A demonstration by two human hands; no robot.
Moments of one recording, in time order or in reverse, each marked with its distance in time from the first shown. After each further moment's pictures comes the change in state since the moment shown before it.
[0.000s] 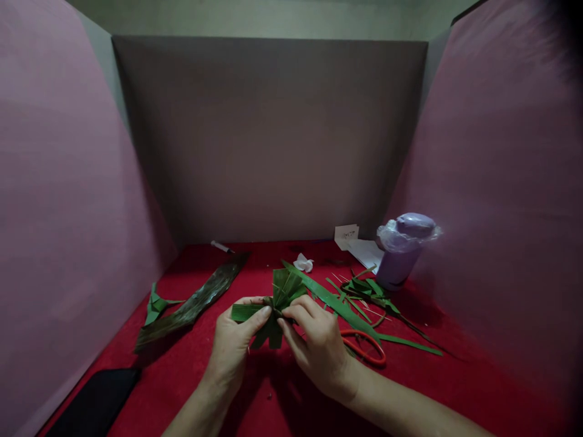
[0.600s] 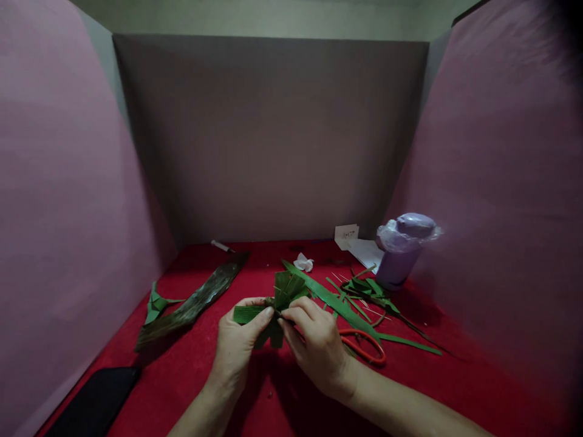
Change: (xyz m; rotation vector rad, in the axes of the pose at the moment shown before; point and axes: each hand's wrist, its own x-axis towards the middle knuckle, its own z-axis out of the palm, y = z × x) left_hand -0.004 -0.004 0.003 0.071 0.049 0.020; right_hand -0.003 0.003 0.005 -0.049 0.048 -0.069
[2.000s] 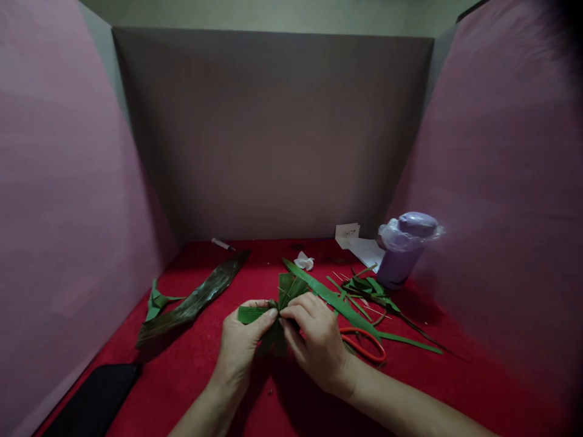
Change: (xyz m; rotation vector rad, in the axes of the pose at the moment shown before) left_hand 0.000 -0.004 0.002 -0.072 0.032 -0.059; right_hand 0.006 -0.003 -0.003 -0.006 -0.023 -0.028
